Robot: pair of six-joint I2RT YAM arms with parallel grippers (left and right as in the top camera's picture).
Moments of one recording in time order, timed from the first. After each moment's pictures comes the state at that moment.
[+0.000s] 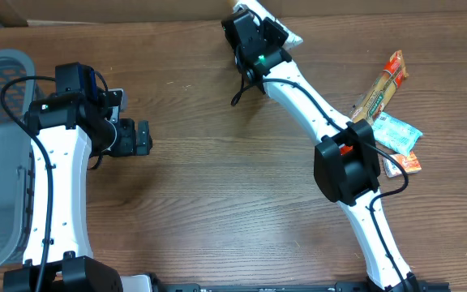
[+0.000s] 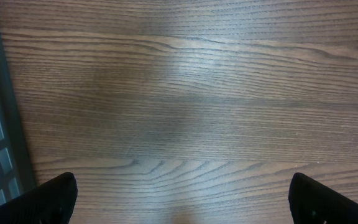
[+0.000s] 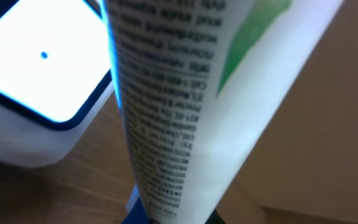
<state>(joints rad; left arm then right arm) 0.18 1.53 1.43 -1.25 0.07 0.09 0.54 2.52 2.32 -0.53 0.80 -0.60</state>
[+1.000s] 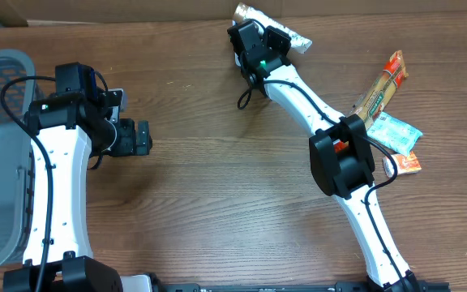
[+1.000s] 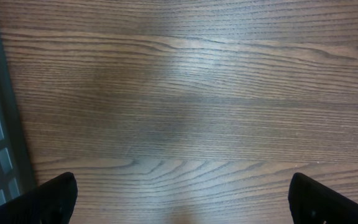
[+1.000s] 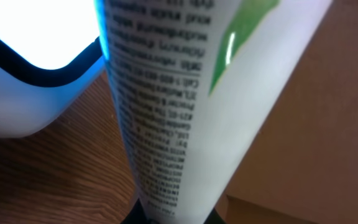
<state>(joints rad) 0.18 1.53 1.43 -1.25 0.07 0.09 0.51 2.61 2.32 -0.50 0.88 -0.78</state>
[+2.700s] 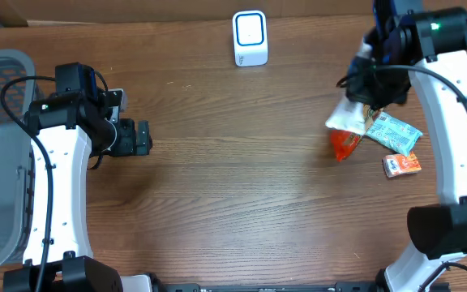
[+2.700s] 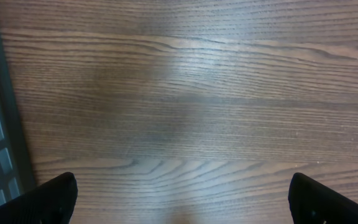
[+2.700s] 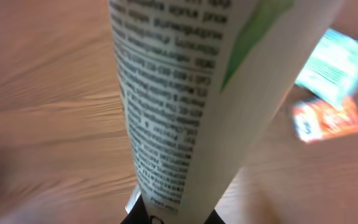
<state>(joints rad) 0.18 1.53 1.43 -1.25 0.07 0.09 0.14 1.88 2.05 -1.59 -0.07 0.39</state>
